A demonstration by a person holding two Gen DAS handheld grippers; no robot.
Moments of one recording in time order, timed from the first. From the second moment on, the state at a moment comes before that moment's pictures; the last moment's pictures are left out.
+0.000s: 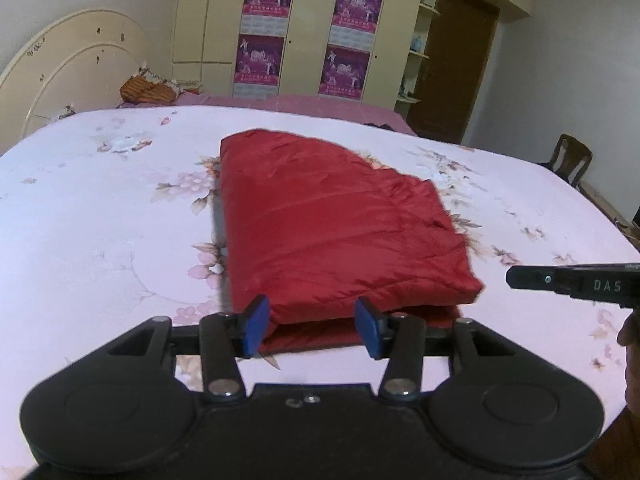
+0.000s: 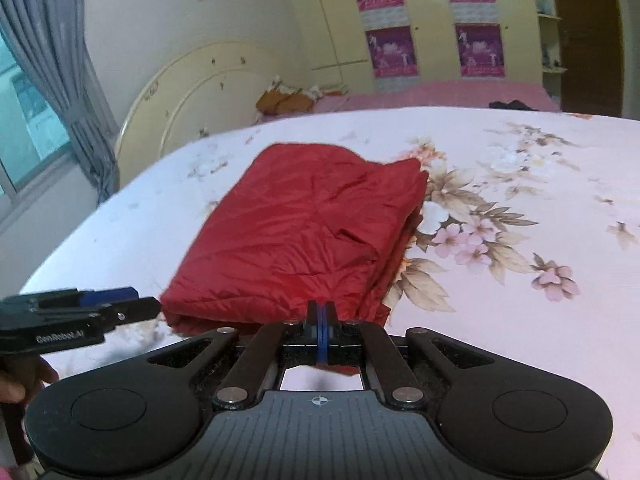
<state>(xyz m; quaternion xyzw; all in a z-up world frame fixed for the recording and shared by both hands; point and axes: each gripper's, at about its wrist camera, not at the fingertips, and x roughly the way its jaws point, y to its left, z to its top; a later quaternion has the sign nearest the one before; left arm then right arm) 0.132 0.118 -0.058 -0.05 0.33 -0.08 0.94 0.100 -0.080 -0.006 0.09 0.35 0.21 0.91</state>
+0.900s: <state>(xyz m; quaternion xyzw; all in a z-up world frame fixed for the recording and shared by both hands) -0.002 0.079 0.002 -0.01 0.26 -0.03 0.96 -0.044 -0.087 0.059 0.05 0.31 0.11 0.94</state>
